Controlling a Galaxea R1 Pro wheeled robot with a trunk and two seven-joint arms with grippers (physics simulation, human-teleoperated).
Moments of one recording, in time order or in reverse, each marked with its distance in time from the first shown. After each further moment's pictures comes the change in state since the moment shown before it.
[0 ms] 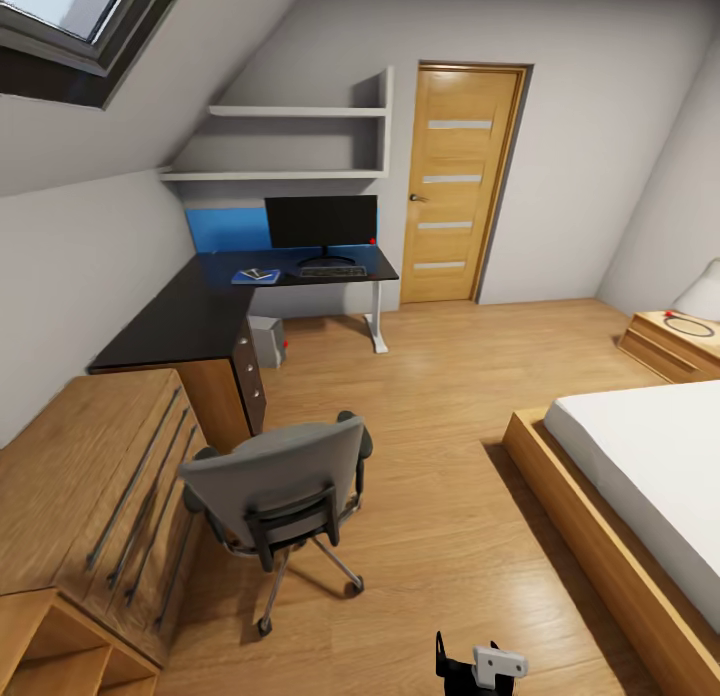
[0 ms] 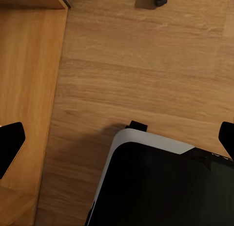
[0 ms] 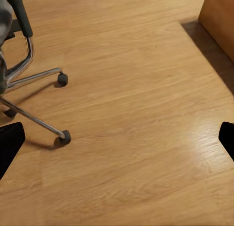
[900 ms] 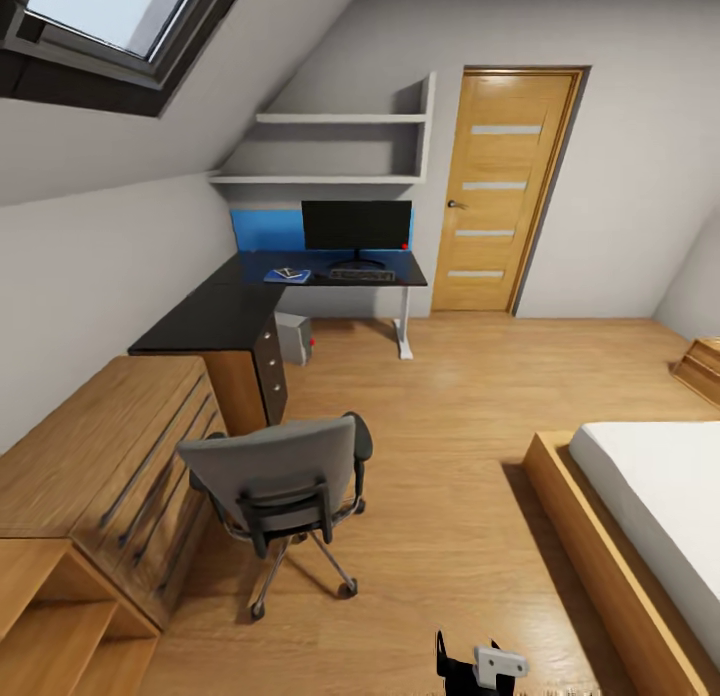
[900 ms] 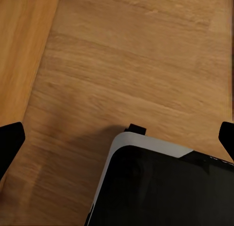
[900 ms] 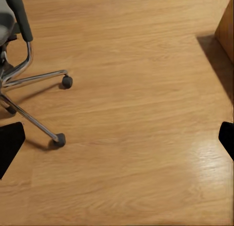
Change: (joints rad) left arm 0.000 0.000 0.000 0.000 -0.001 0.000 -0.001; right arm 0.000 -0.003 -0.002 -0.001 -0.001 -0.002 0.003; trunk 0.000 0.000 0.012
